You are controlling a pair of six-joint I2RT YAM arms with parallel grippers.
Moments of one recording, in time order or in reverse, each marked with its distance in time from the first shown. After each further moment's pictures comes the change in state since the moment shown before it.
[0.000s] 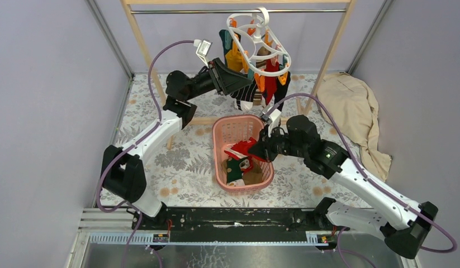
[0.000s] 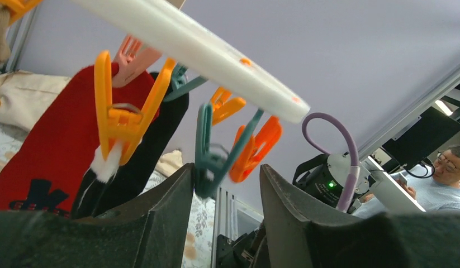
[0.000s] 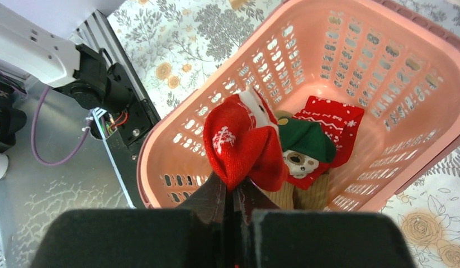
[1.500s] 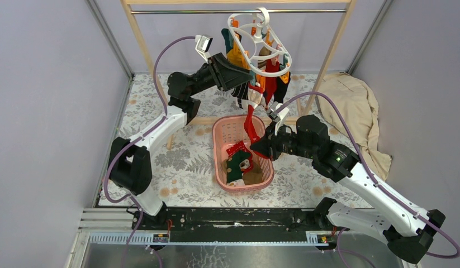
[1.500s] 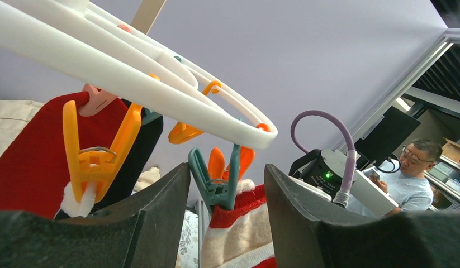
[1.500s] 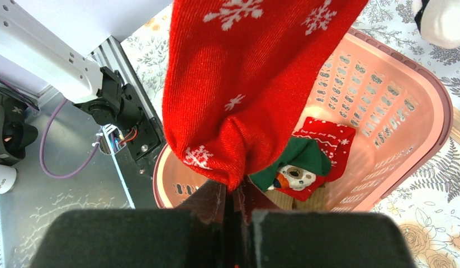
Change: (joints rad) left arm 0.006 0.077 0.043 0.200 0.016 -0.146; right arm 0.002 -0.047 0.035 -0.001 0.019 0.007
